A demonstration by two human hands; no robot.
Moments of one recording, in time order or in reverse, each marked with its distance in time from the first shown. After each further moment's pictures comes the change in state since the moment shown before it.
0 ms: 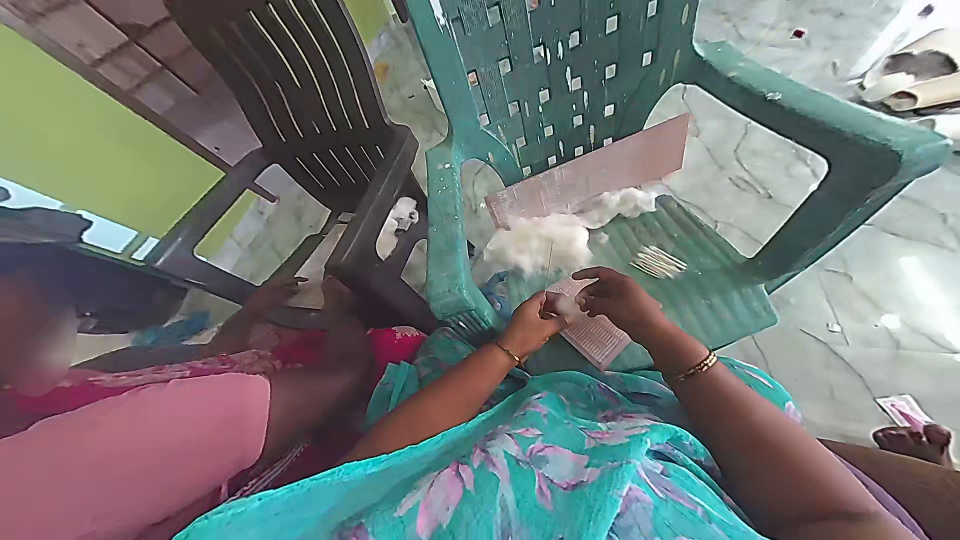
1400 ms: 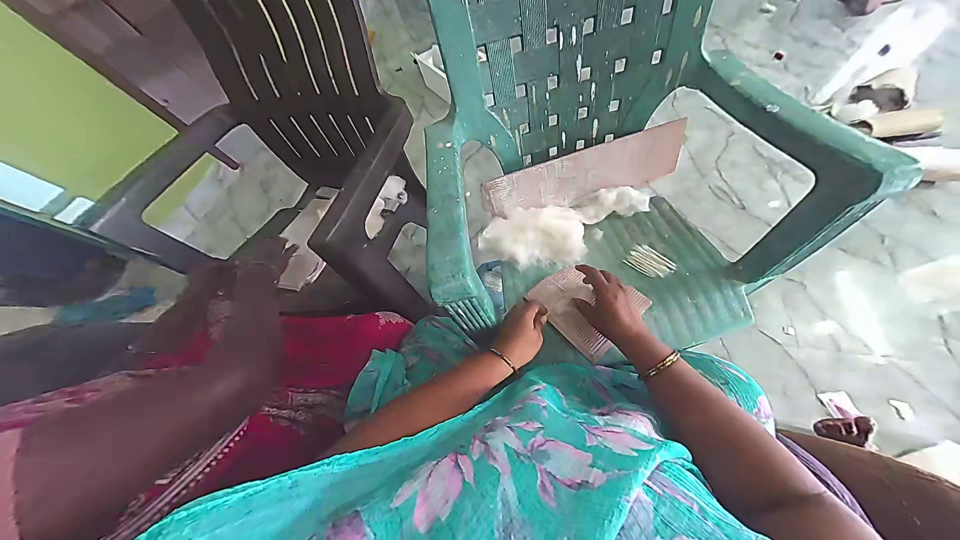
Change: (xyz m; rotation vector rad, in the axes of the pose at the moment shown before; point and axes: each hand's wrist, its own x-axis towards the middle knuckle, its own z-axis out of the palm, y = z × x) left_hand -0.014 -0.013 -0.002 0.615 -0.013 -0.002; right_hand 0.009 0.033 0.012 -0.759 0.183 -0.115
